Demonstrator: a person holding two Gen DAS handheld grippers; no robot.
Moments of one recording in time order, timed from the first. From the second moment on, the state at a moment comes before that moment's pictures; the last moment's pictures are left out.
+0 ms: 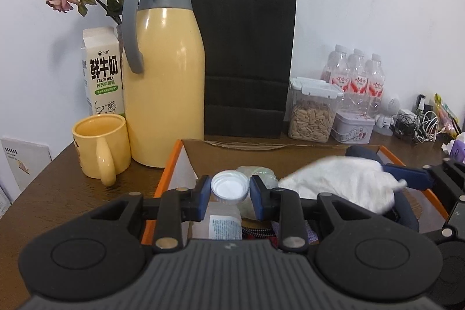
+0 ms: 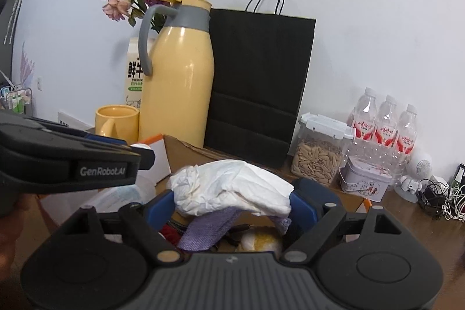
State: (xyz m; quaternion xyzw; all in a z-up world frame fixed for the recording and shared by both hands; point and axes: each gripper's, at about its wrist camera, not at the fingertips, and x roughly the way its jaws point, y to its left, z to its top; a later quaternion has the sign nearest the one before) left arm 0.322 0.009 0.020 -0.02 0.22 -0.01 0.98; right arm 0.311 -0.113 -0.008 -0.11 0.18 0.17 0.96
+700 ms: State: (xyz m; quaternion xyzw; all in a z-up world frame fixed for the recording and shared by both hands) left arm 0.309 0.010 0.031 -0.01 0.18 0.03 0.98; right arm 0.303 -0.126 0.006 -0.09 0.20 0.18 0.96
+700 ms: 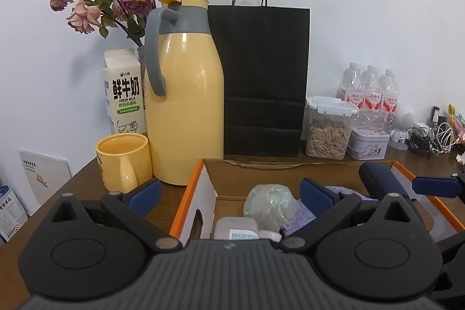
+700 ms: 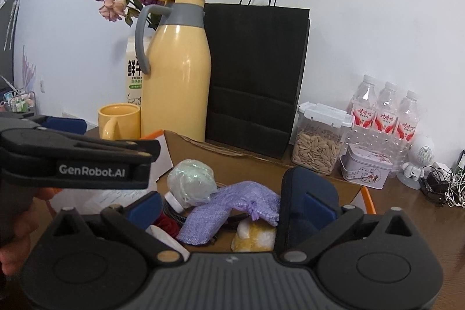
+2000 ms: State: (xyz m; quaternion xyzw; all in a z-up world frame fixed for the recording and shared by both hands) left arm 0.189 0.035 0.007 0.01 0.24 0.06 0.97; right arm 0.182 -0.198 -0.001 -0.11 0.25 0.17 0.95
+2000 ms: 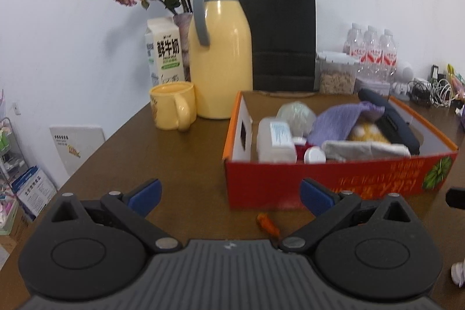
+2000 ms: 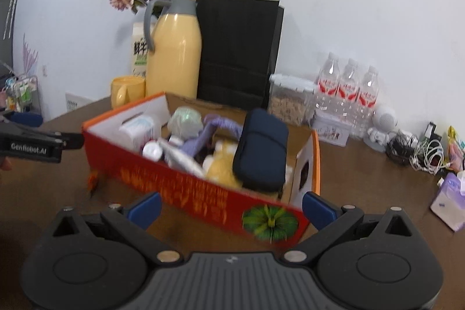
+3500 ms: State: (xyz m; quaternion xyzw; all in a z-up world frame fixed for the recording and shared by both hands) left arm 0.112 0.025 -0.010 0.02 0.28 0.04 0.96; right arm 0.108 -0.243 -0.051 -0.10 0.32 0.27 0.90
